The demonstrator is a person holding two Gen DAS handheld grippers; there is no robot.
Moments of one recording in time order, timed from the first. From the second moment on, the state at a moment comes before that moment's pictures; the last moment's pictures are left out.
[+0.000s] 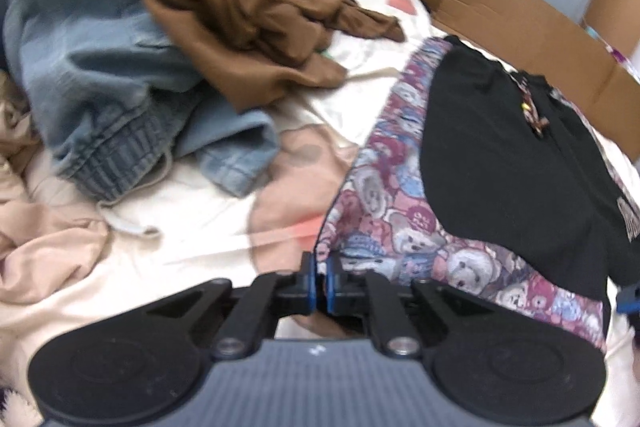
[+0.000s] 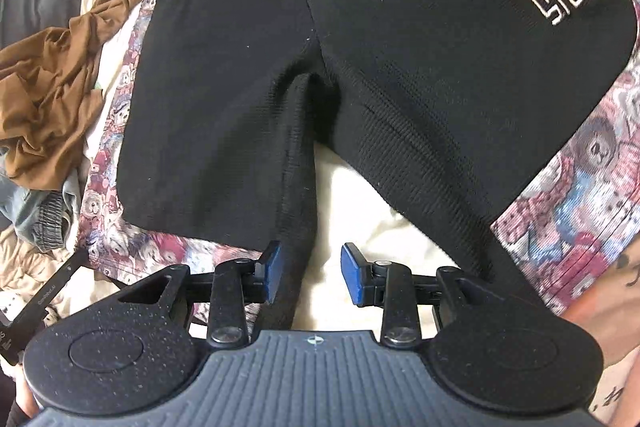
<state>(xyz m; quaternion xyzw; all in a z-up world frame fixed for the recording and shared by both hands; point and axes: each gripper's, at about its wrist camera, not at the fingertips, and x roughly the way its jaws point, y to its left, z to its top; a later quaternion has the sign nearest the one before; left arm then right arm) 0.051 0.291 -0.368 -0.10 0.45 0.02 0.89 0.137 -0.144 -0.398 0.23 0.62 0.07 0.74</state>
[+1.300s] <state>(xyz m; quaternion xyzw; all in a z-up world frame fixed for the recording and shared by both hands) 0.050 0.329 -0.354 -0.29 0.46 0.04 0.84 0.114 -0.153 -0.451 0.38 0.61 0.19 0.66</state>
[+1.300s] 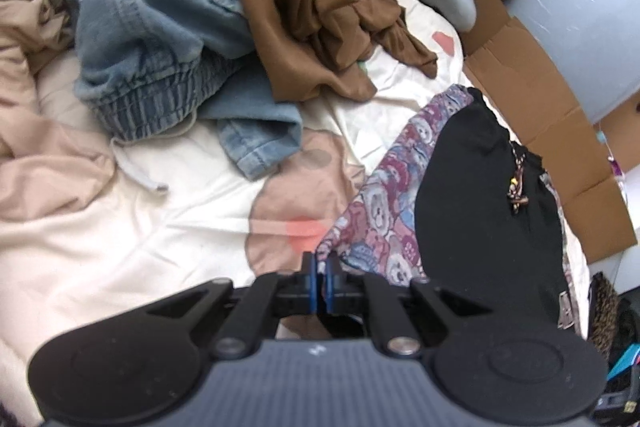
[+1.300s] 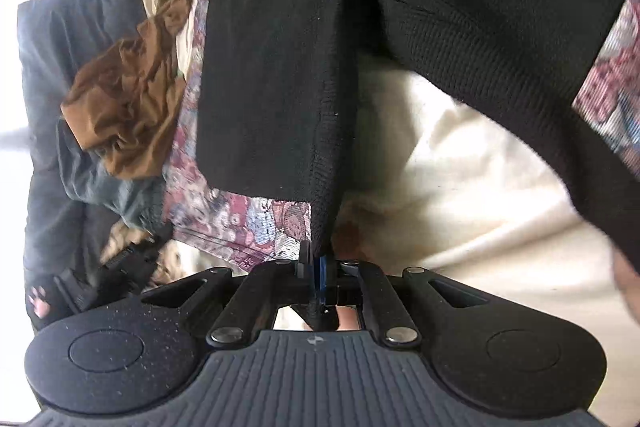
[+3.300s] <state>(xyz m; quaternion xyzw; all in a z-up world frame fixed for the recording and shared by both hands) 0.185 0.243 -0.342 -0.15 0.47 0.01 0.87 0.243 -0.289 -0.363 0.07 0.56 0.17 0.80</state>
